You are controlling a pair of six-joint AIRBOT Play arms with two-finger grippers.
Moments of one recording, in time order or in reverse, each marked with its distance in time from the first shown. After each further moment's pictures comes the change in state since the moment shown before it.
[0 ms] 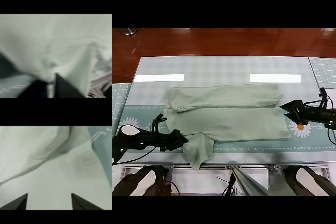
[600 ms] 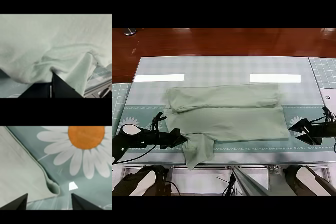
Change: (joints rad) left arm -0.010 -0.002 0.021 -0.043 0.044 0.022; right arm -0.152 -0.010 -0.039 -0.427 0.191 0.166
